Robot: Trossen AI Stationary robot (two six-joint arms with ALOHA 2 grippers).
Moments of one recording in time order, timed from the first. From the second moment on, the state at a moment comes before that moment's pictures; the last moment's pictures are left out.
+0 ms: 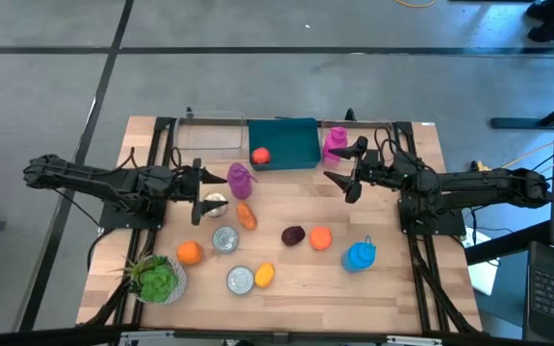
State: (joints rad) left arm -0.04 0.59 0.43 -0.02 -0.23 -0.14; right arm -0.16 0.93 0.37 0.65 0.05 0.07
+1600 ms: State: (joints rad) left arm 0.25 0.79 0.43 0.13 -0.21 -0.08; right arm -0.16 0.93 0.37 0.62 0.04 -0.01
